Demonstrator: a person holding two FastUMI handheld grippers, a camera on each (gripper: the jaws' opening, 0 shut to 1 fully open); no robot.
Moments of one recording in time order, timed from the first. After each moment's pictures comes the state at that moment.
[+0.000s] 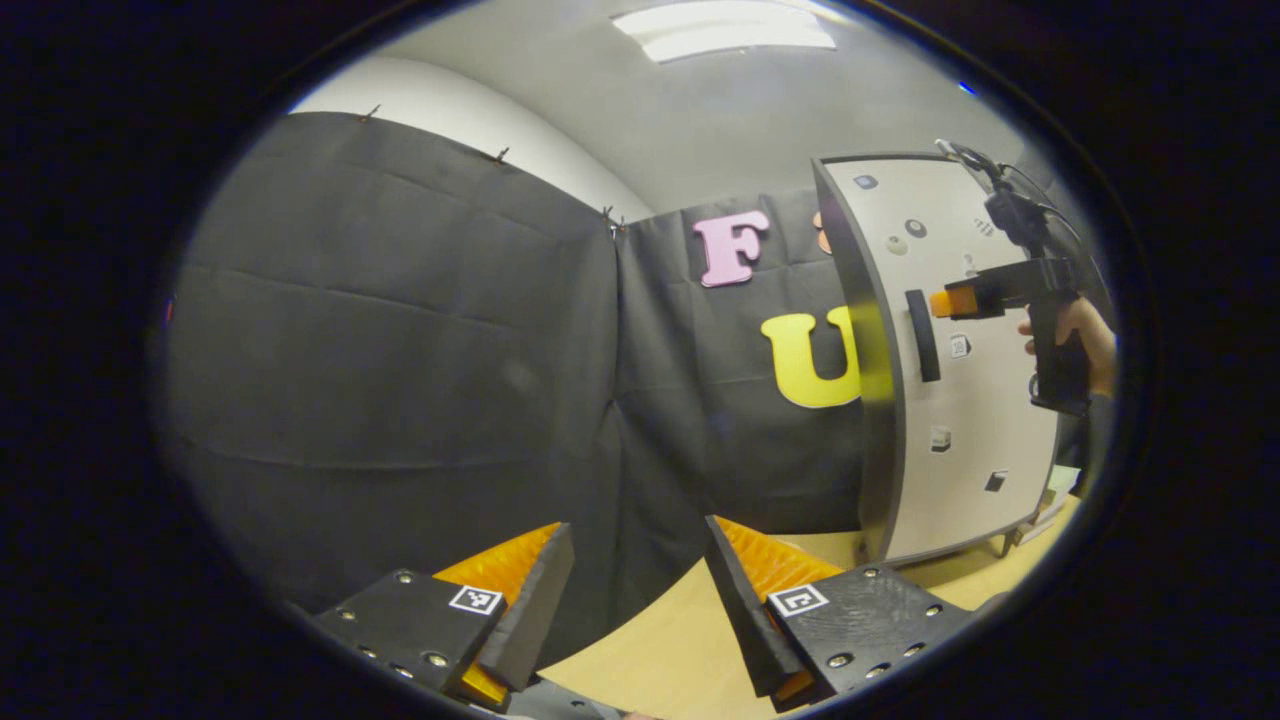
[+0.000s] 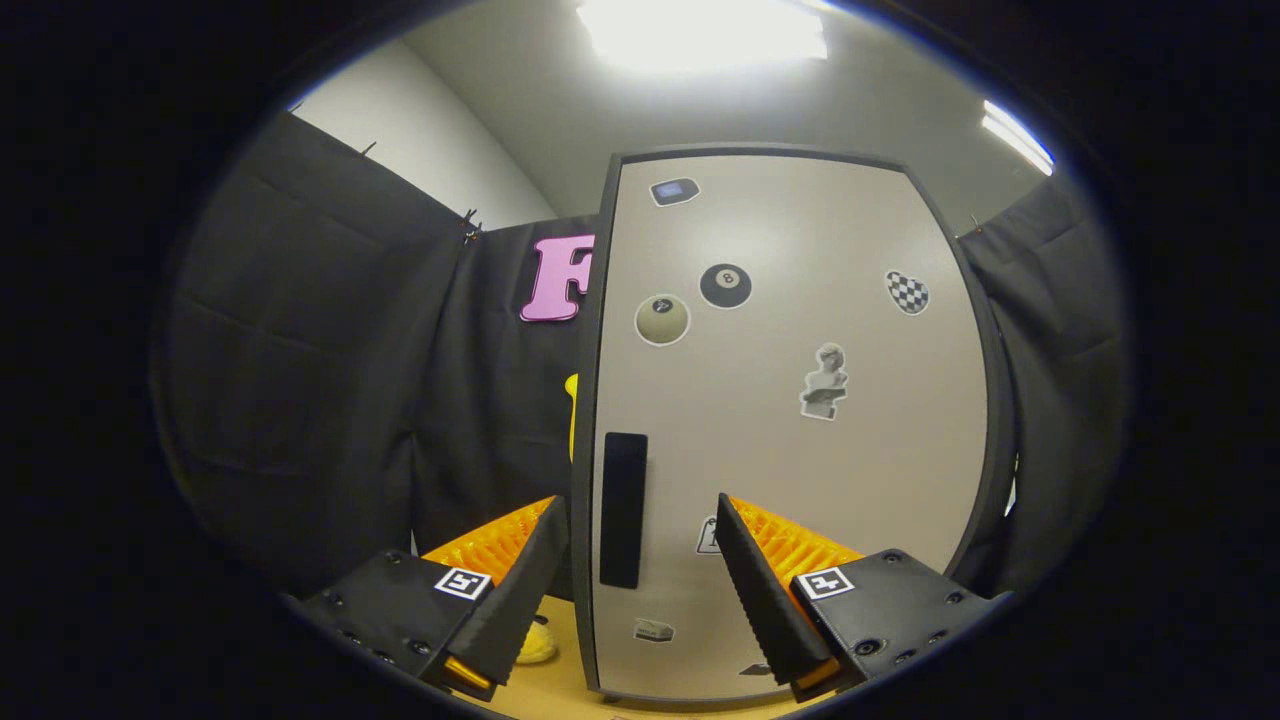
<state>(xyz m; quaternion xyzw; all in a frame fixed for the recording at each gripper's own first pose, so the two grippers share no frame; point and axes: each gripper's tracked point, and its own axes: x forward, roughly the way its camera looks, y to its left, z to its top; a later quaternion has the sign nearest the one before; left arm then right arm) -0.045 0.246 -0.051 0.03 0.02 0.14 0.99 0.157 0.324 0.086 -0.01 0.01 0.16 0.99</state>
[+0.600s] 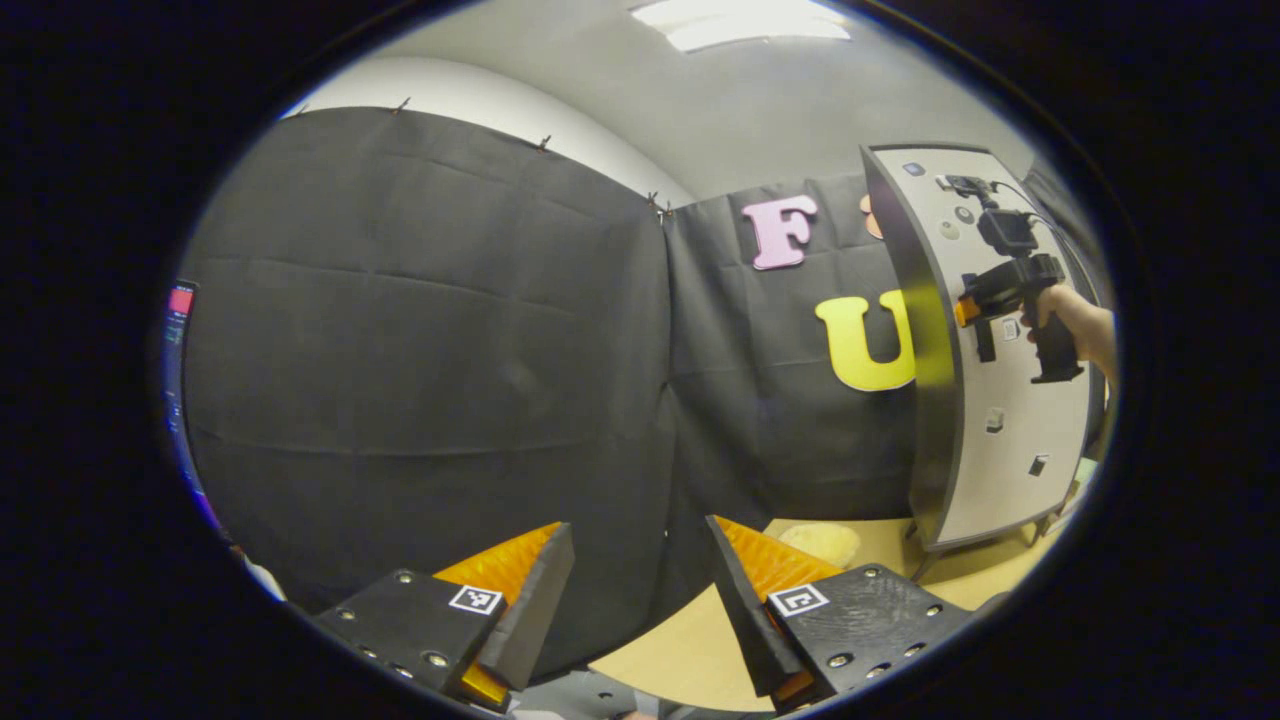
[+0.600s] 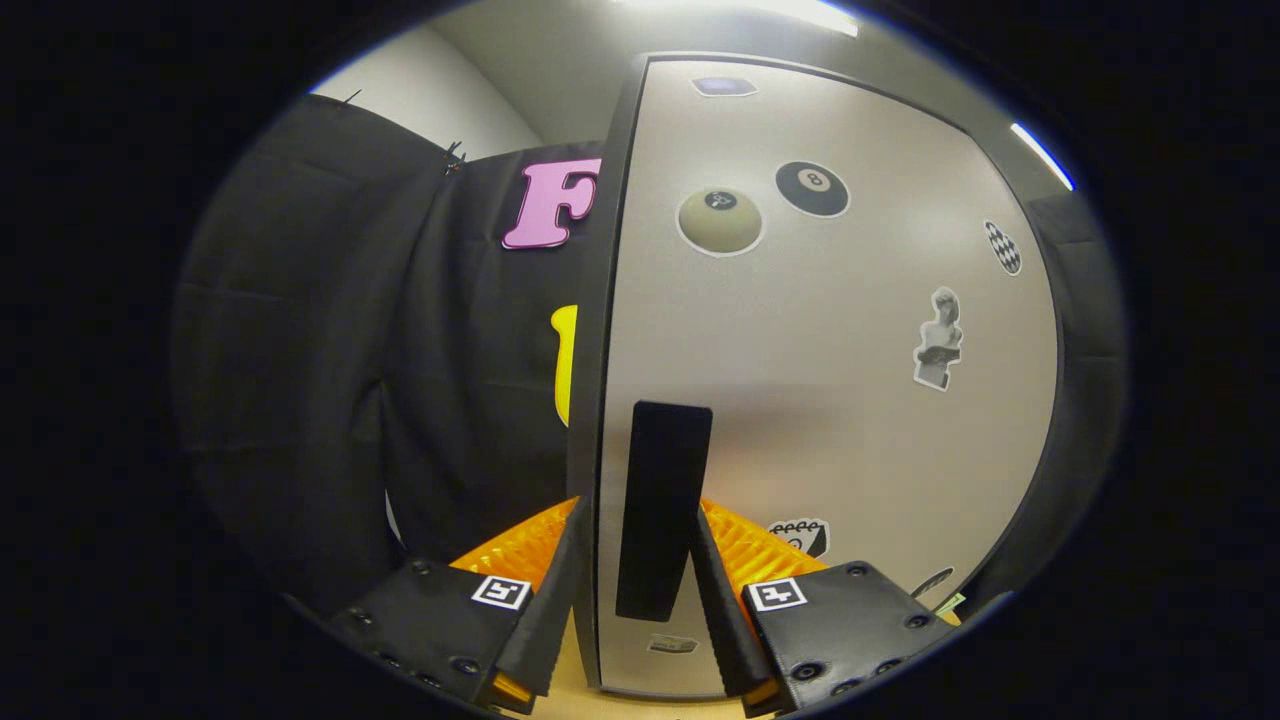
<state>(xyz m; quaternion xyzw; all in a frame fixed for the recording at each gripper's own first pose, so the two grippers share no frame) -0.066 0.302 -0.066 0.02 0.04 0.19 0.98 0.217 0.358 0.052 -0.05 0.11 0.13 0.98</state>
